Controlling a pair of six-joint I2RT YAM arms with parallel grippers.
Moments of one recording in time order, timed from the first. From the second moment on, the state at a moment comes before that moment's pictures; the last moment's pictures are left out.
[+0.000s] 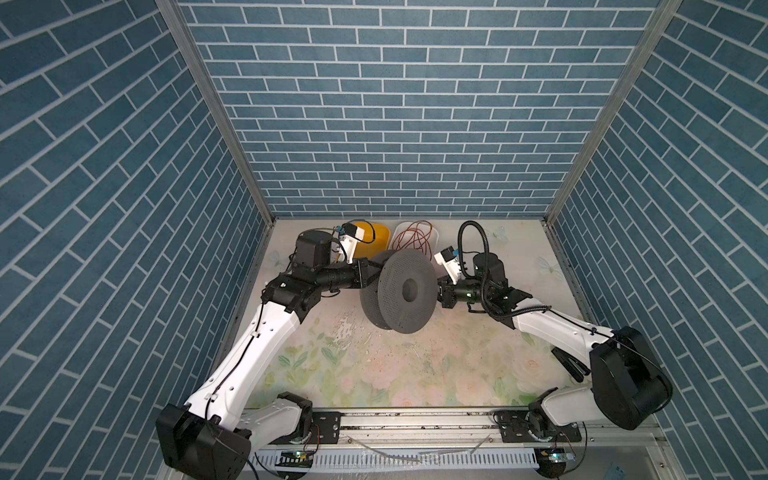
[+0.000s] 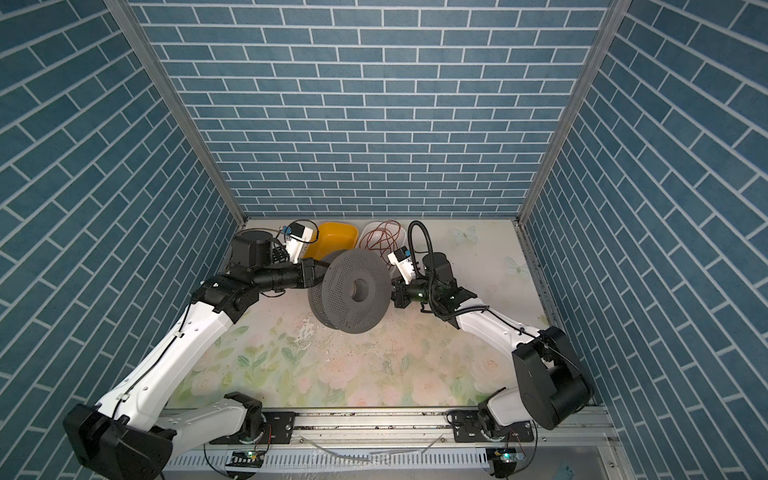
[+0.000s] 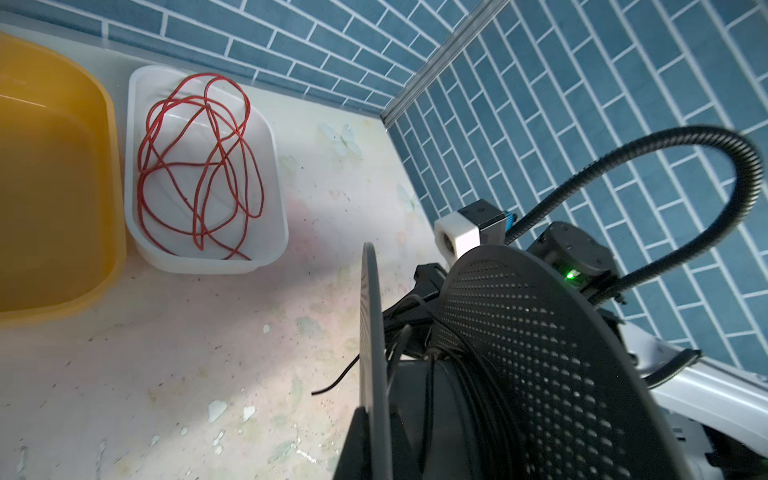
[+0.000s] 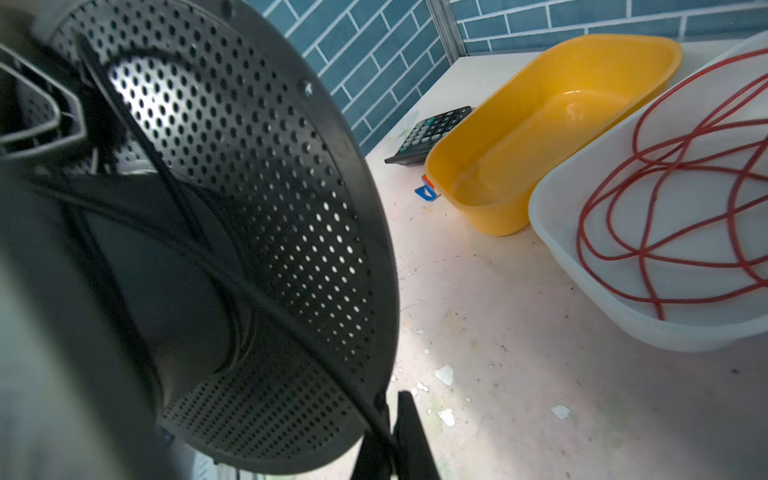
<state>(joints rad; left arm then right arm) -0.35 1.15 1.10 -0.45 0.63 -0.53 0.57 1.44 0.82 0.20 -0.74 0.33</state>
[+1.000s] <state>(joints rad) -0.33 1.21 1.01 -0.18 0.65 -0.61 0.52 1.37 0.86 -0.07 -0.80 0.54</state>
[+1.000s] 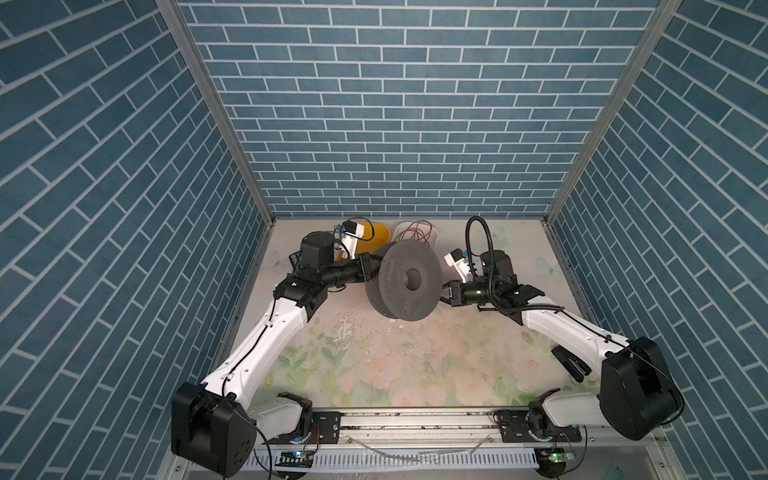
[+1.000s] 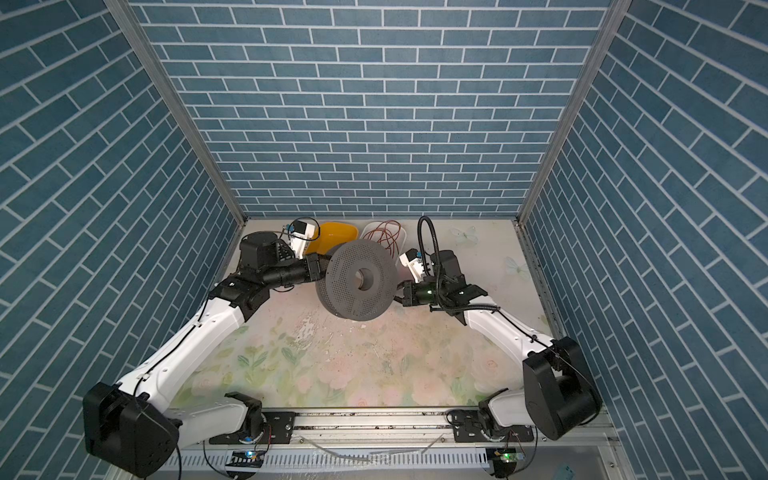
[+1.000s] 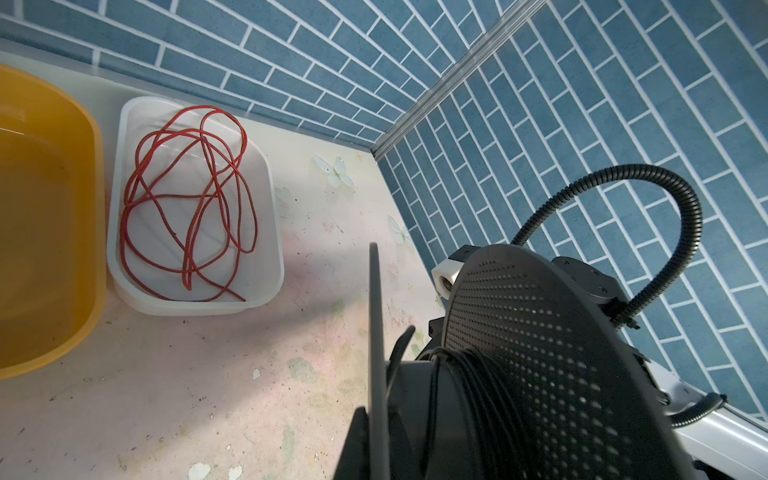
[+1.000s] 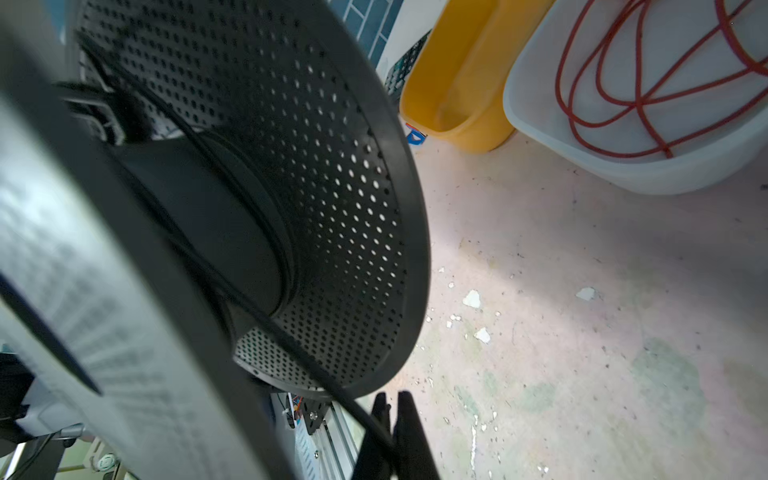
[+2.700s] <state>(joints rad) -0.32 1.38 0.77 0.60 0.43 -1.22 0.61 1.63 0.80 0.92 -0.47 1.14</state>
